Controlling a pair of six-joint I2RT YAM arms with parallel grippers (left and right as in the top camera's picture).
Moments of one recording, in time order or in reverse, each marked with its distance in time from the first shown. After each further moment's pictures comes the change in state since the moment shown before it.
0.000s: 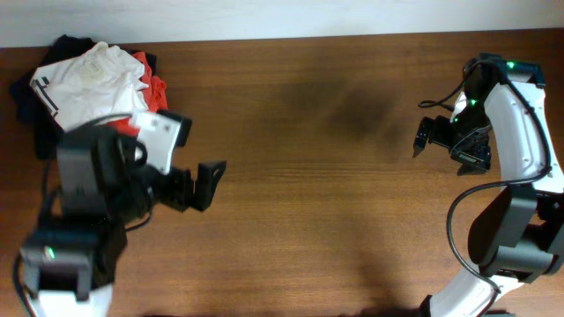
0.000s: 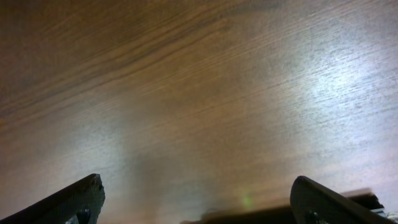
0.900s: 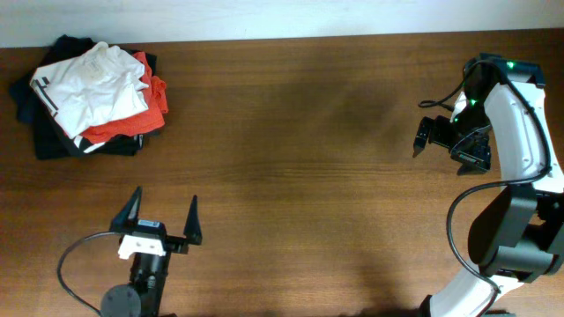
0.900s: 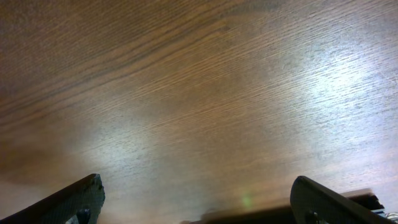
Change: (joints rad) left arm 0.214 -0.952 -1.231 1.091 -0.106 -0.116; right arm 0.000 0.000 0.000 0.000 0.000 0.000
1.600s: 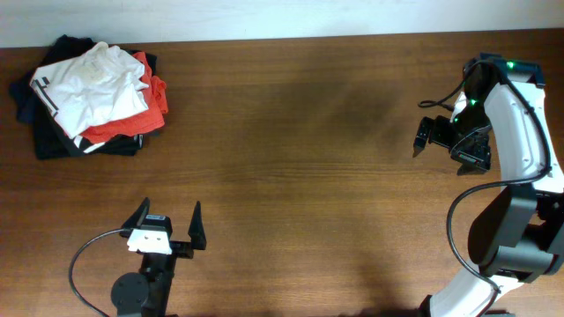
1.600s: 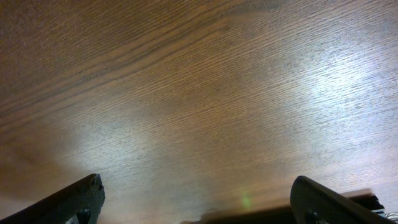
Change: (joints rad) left arm -0.063 -0.045 -0.037 -0.217 -0.120 -0.019; right arm 0.000 0.000 0.000 0.000 0.000 0.000
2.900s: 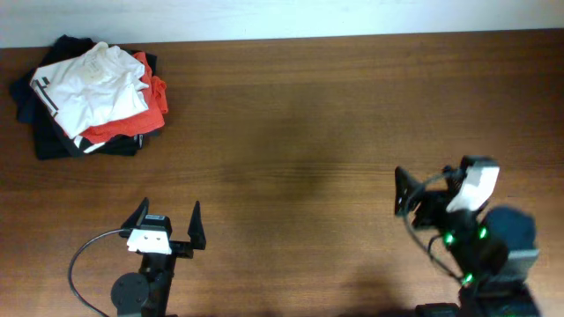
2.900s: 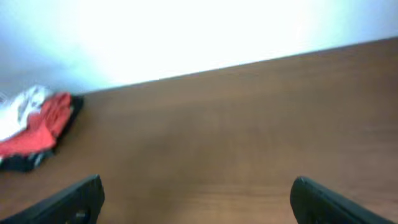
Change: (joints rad) left arm 0.000 -0.001 0.000 0.000 -0.007 0.000; right arm 0.219 -1.430 -1.086 1.055 -0.106 -0.005
